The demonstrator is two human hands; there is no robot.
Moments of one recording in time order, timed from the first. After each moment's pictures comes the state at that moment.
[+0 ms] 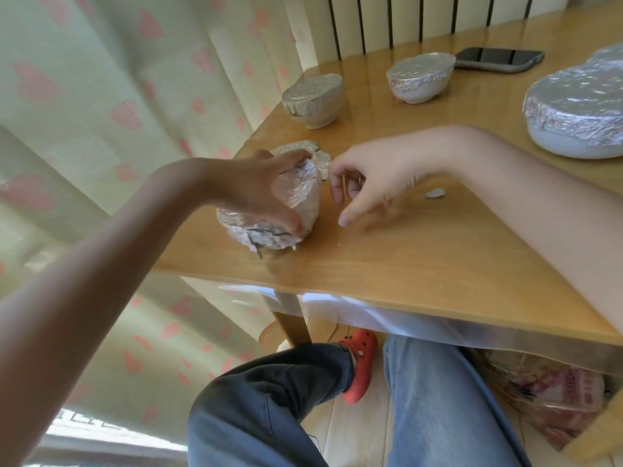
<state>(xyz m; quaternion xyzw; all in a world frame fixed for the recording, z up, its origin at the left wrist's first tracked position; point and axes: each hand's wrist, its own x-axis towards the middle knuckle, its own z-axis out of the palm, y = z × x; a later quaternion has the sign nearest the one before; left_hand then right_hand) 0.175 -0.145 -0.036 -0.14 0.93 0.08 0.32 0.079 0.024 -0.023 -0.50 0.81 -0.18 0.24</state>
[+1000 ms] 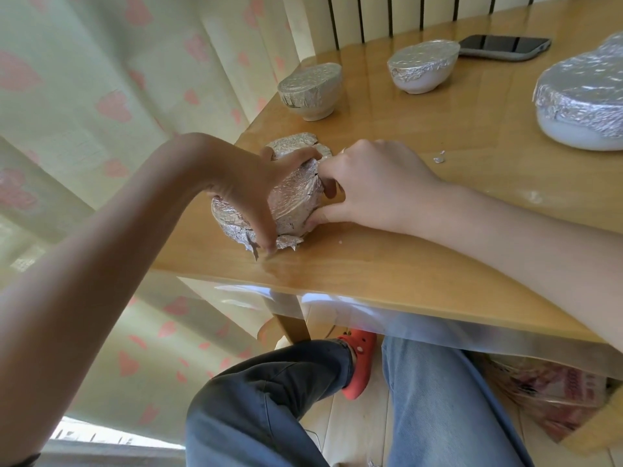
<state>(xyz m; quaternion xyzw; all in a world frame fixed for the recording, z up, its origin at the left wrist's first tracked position) 0.163 -0.150 0.010 -0.09 0.95 -0.09 0.29 0.115 0.018 -0.048 -0.51 0.83 -0.15 -0.14</state>
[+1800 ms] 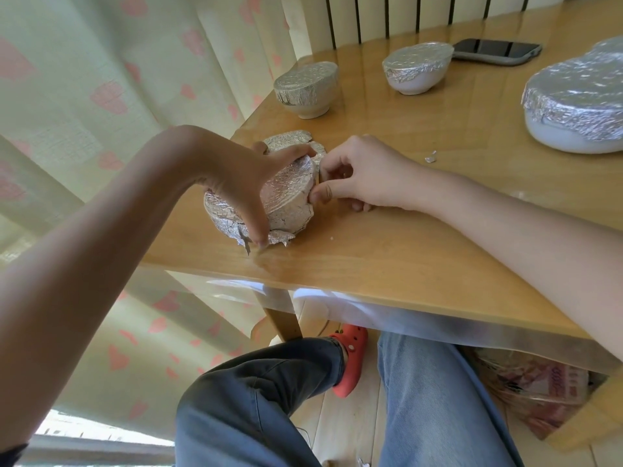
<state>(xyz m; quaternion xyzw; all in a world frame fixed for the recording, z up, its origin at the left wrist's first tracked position) 0.163 -0.152 0.008 -0.09 0.95 -0.08 0.28 0.077 0.012 -0.067 -0.49 0.76 -0.42 0.11</state>
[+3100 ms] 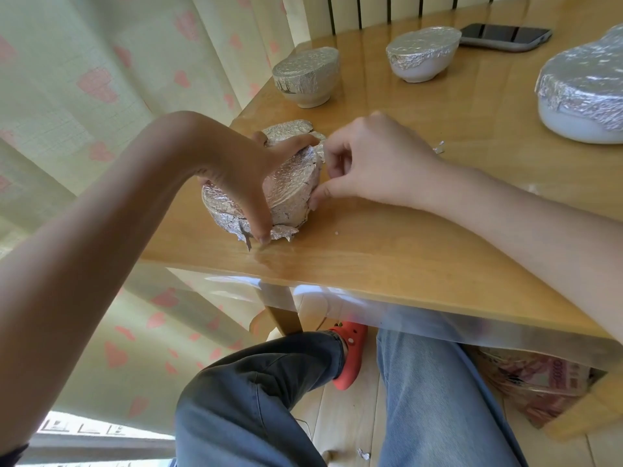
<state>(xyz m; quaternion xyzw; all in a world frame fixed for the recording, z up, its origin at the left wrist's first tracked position) 0.164 -0.144 0.011 -0.12 0.94 -0.12 0.30 0.092 0.016 -0.056 -0.47 0.83 -0.30 -0.05</state>
